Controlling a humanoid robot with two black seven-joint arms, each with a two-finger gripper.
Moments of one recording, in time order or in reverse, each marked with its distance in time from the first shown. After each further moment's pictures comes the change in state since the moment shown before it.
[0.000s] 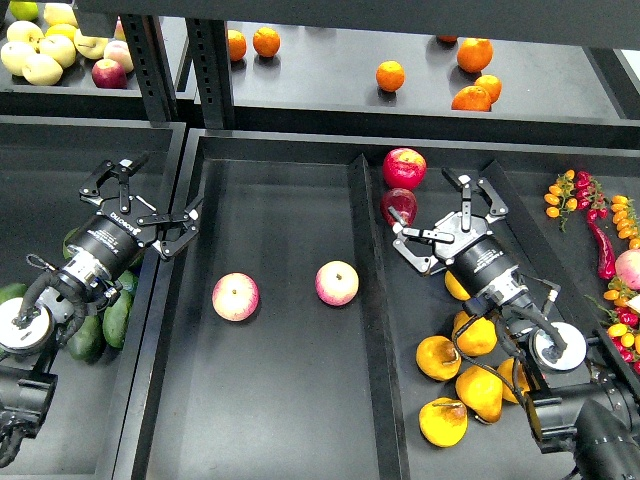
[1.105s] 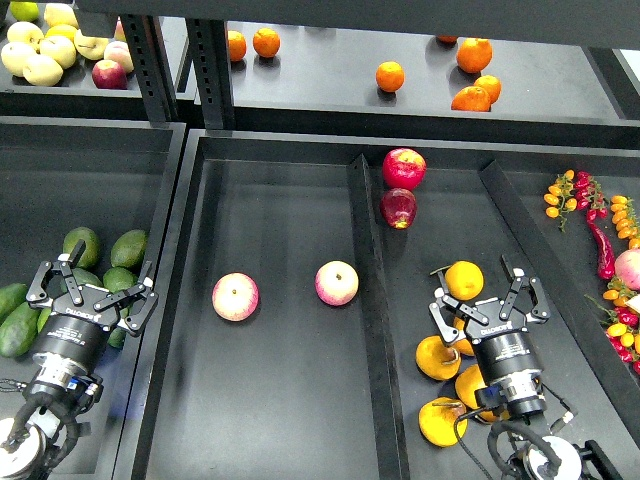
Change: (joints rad) left arm 0.391 0.000 0.121 -0.210 -0.115 0.000 -0.306; right arm -0.389 0.000 -0.100 0.180 -0.005 0.000 0.347
